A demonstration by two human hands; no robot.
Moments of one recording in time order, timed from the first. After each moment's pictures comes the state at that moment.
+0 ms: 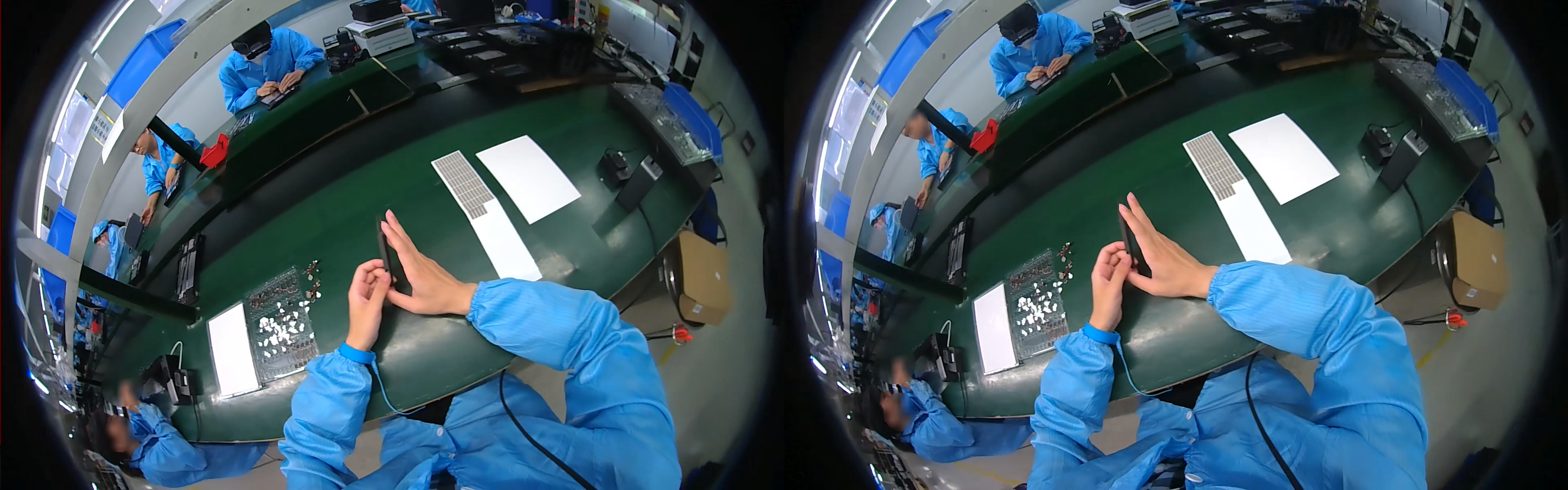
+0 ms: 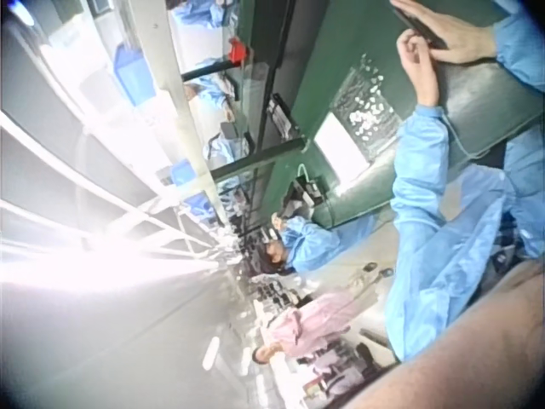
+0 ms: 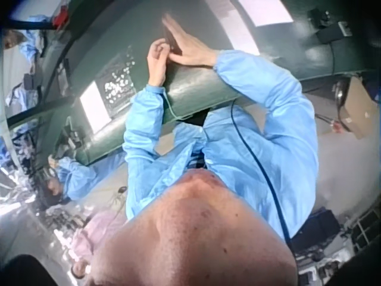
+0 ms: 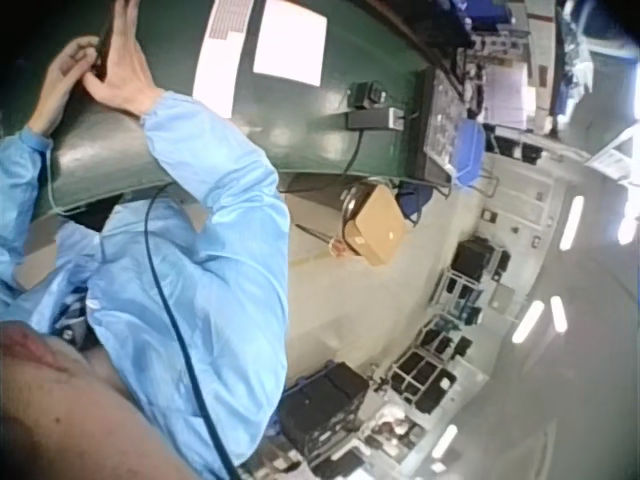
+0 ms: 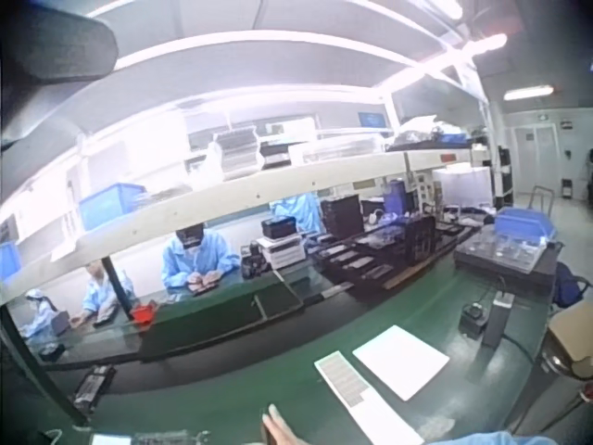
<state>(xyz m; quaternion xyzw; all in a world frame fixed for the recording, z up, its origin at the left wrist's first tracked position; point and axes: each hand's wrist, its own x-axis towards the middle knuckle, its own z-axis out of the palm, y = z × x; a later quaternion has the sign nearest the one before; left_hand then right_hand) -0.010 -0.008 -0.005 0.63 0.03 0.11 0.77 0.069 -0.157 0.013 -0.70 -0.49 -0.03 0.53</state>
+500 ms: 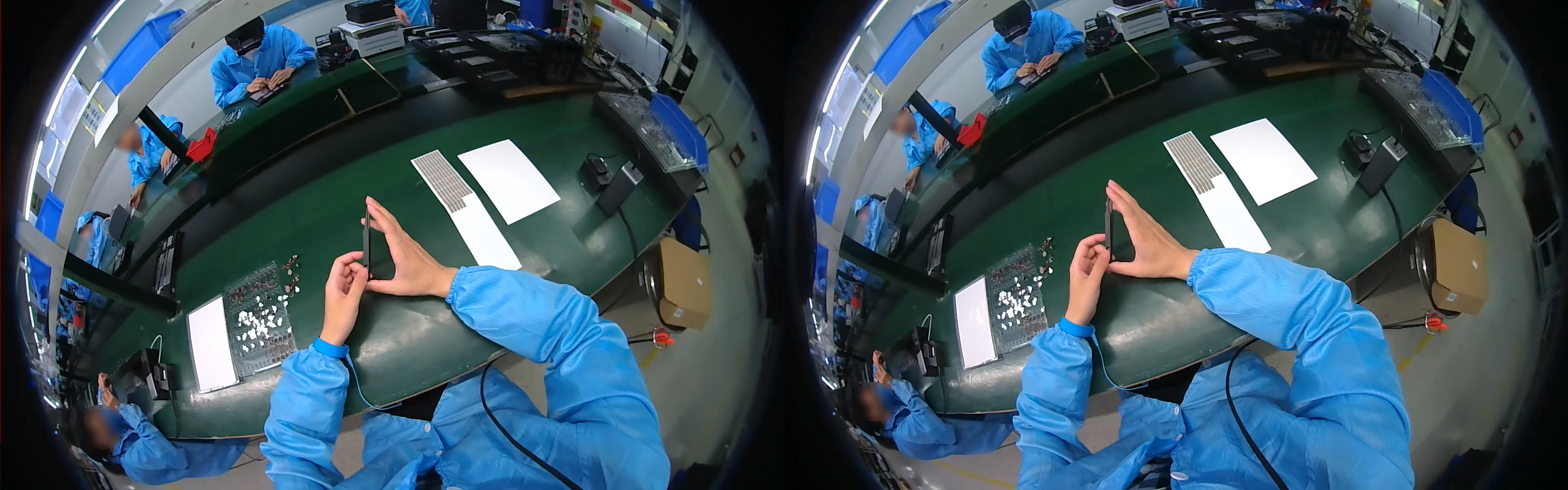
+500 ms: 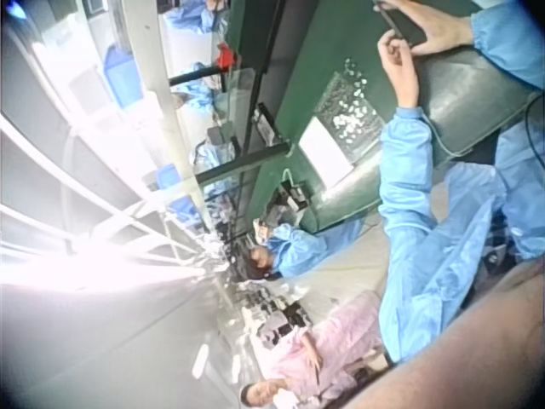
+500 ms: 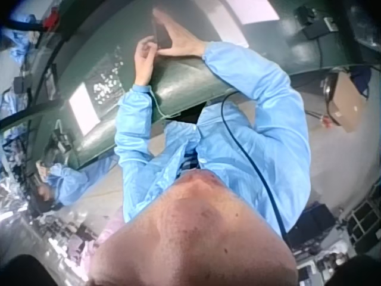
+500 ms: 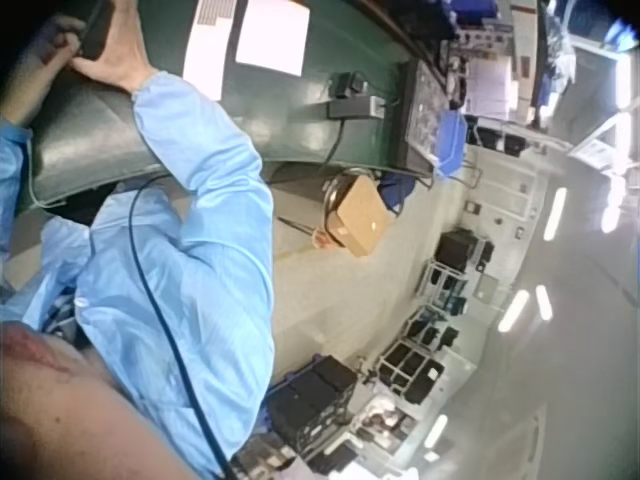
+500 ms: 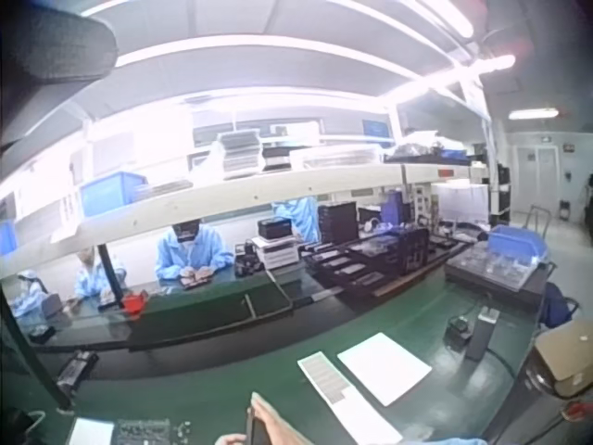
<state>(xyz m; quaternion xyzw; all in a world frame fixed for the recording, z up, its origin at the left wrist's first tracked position) -0.011 -0.008 0.005 0.68 0.00 0.11 0.72 0.093 -0.161 0.010 -0.67 -0.51 -0.05 0.54</state>
